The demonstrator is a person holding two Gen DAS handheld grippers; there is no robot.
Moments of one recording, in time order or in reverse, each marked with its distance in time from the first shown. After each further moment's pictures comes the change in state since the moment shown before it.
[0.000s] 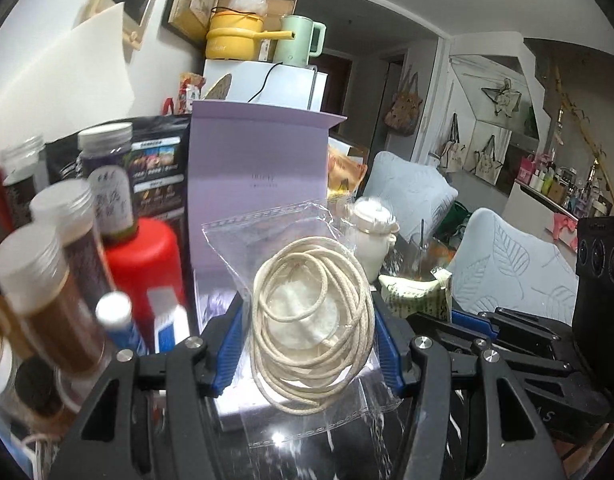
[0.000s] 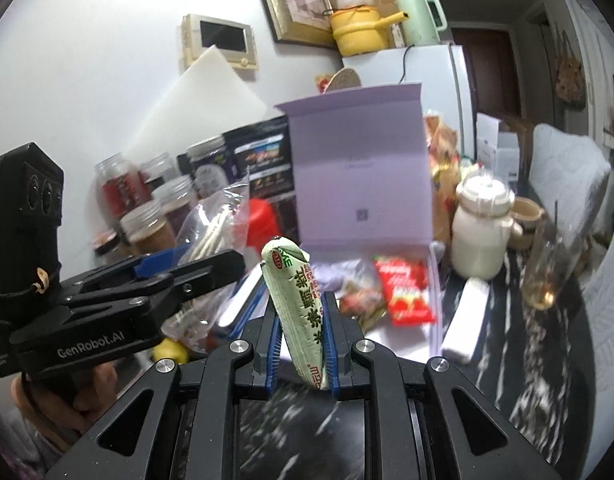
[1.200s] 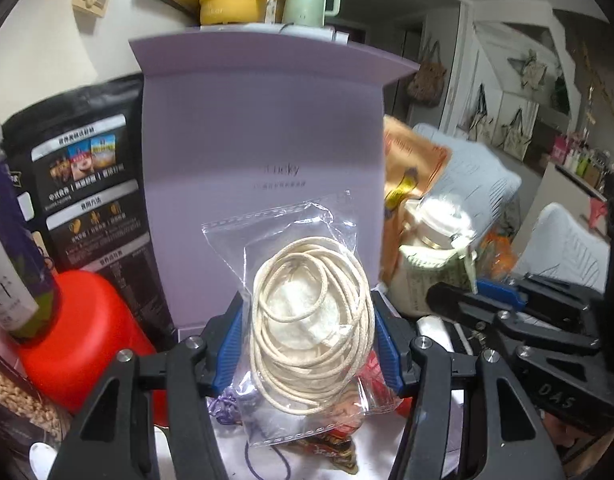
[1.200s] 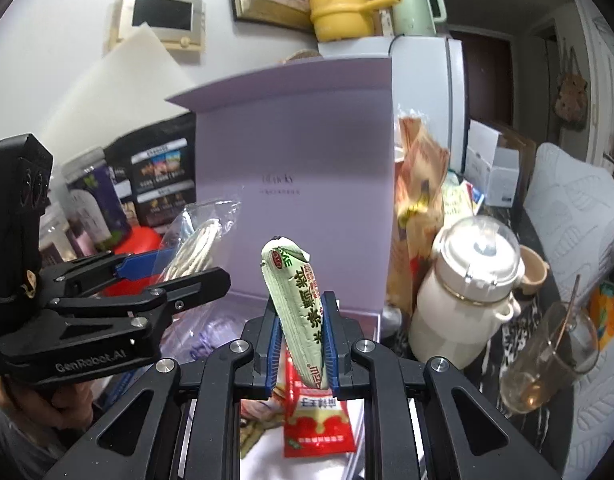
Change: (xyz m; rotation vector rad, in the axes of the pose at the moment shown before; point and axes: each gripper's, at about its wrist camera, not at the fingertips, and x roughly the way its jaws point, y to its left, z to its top) left arm 0.151 0.026 0.042 0.032 0.117 0.087; right arm 0.120 -0.088 0.066 -0.066 0.058 -0.084
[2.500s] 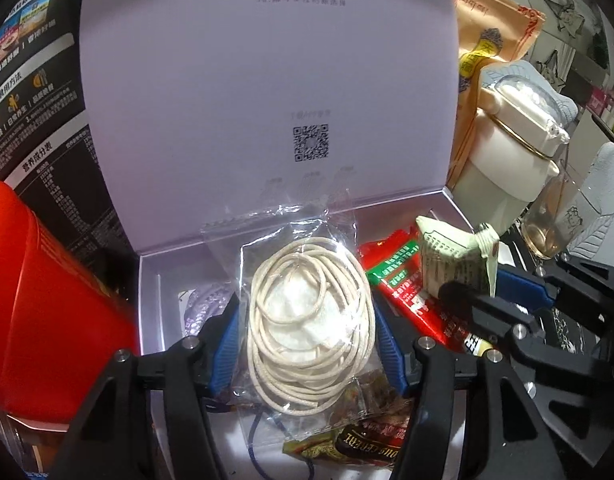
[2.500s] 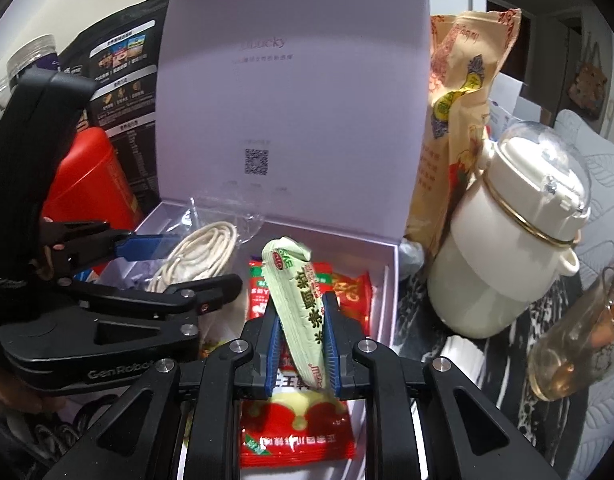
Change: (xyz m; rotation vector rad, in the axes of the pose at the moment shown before) left arm 0.101 0.009 -0.037 -0.005 0.320 0.071; right arm 0.080 0.001 -0.039 -0.070 0.221 -0.045
